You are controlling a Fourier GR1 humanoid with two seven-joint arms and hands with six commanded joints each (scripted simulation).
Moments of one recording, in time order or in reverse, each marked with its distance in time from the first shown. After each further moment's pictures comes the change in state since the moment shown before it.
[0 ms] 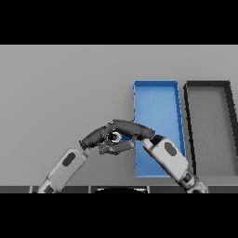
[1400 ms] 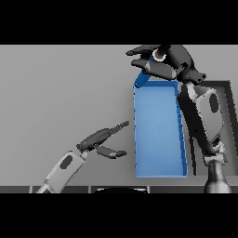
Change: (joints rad) left arm 0.057 0.010 0.006 -0.037 0.055 -0.019 0.085; right arm -0.530 -0.283 -0.390 0.287 -0.445 -0.398 0.200
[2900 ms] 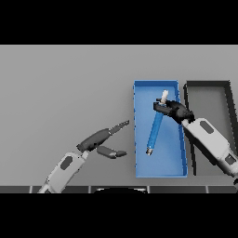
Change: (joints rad) left arm 0.007 -0.012 0.004 0.004 0.007 0.009 0.015; right arm 0.364 -0.328 0.728 0.215 -0.192 -0.265 0.153
